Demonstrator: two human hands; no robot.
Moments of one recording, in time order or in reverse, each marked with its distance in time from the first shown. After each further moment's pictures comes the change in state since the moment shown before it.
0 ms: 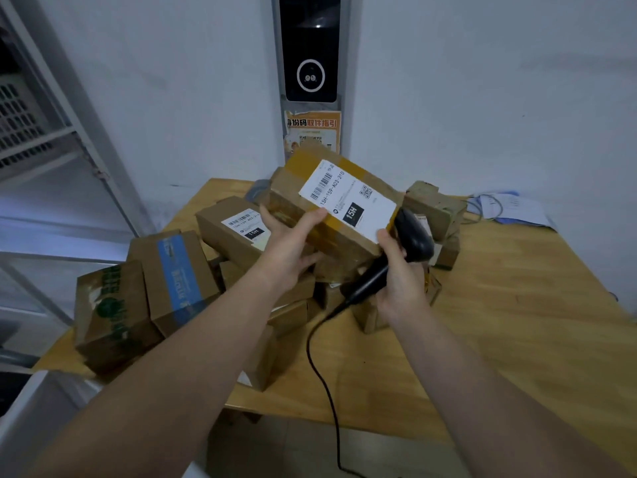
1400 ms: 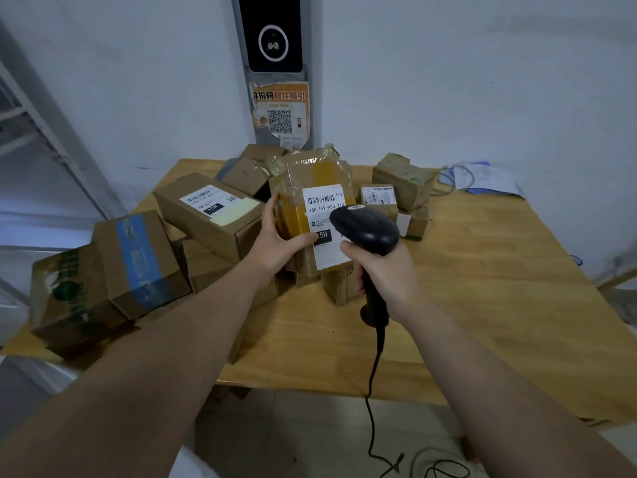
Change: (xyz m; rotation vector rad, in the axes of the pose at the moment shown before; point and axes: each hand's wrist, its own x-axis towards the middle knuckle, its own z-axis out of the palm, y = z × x) left_hand 0.005 -0.068 0.010 0.462 -0.122 0.107; right_hand -0.028 -0.036 -0.058 -0.807 -0.154 -0.063
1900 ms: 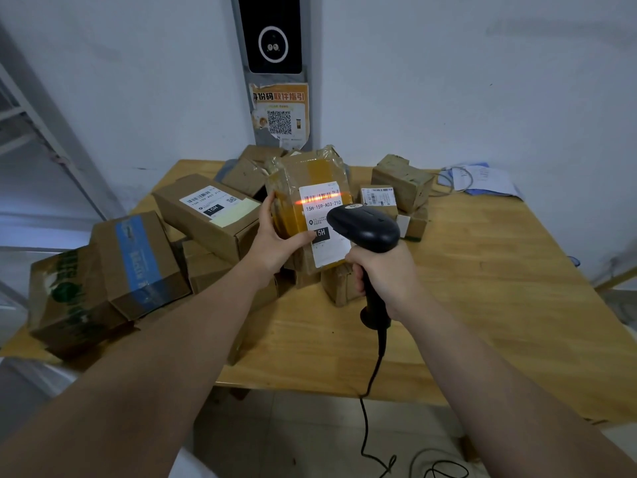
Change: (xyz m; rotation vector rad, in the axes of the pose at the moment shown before) left_hand 0.001 0.001 -0.002 0.017 0.030 0.003; right_hand 0.000 -0.005 0.002 -0.055 0.008 0.055
